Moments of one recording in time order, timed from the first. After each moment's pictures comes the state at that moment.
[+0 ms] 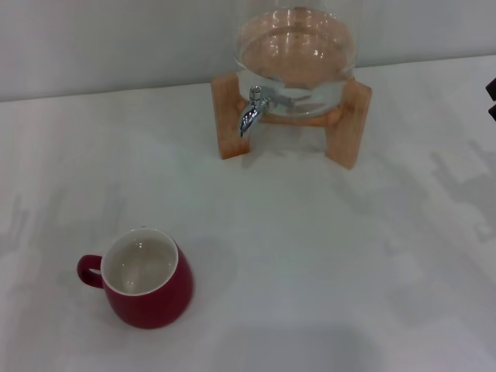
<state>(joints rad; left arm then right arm) -0.27 -2.09 2.04 0.21 -0.58 1.39 -0.18 0.22 2.01 -1.88 -0.18 0.33 -1.57 0.48</state>
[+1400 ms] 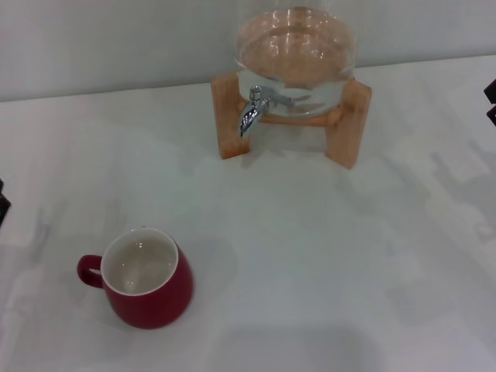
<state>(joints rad) -0.25 -2.09 2.15 0.20 -0.58 1.32 -0.17 0.23 2.01 -1.88 -0.17 0.33 -1.56 0.48</state>
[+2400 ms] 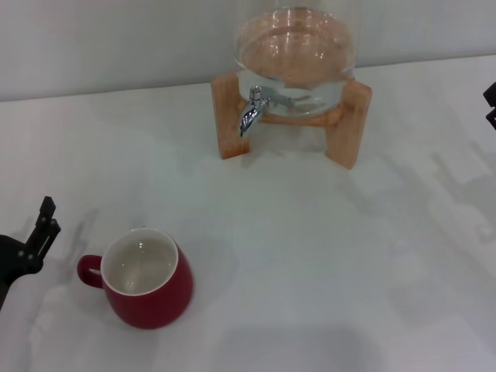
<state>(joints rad) -0.22 -2.09 2.29 0.23 -0.58 1.30 -0.06 0.23 2.01 -1.88 -0.16 0.33 -1.56 0.48</state>
